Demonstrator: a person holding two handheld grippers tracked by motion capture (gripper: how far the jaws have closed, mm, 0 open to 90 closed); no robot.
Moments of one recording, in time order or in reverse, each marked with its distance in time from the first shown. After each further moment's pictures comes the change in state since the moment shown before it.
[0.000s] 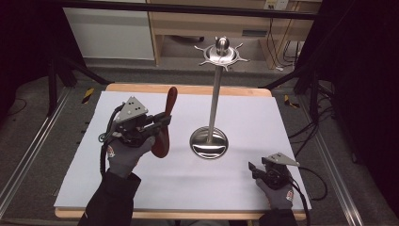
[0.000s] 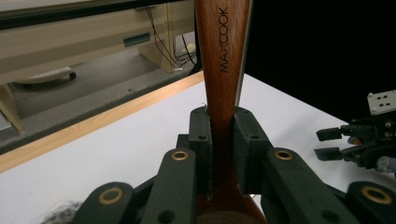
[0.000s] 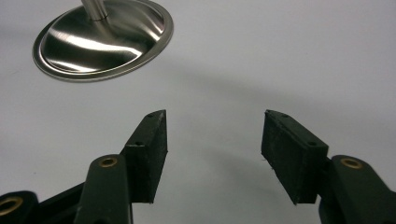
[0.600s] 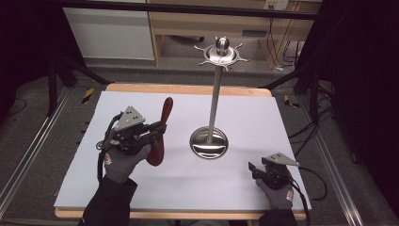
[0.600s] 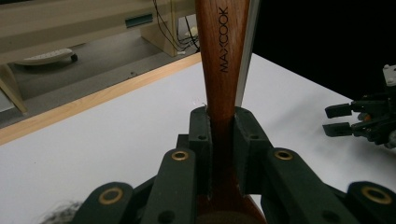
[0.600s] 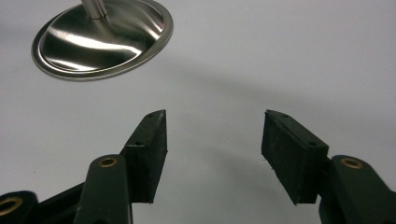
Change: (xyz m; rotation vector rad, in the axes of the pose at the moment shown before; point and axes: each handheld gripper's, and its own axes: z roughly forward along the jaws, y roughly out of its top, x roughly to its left) left arm 0.005 -0.026 -0.001 0.059 0.010 -0.014; right arm 0.000 0.000 0.000 0.006 -0.002 0.002
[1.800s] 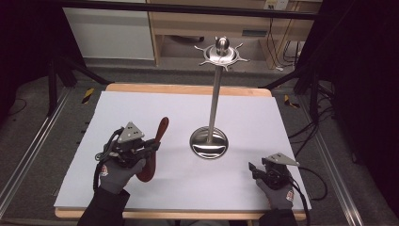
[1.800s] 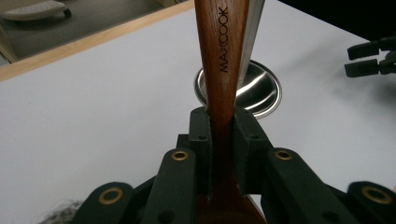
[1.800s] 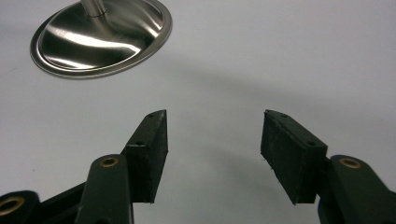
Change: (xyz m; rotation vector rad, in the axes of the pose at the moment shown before) left arm 0.009 -0.047 0.005 0.165 0.008 -0.005; right arm 0.000 0.000 0.000 0.009 0.000 0.004
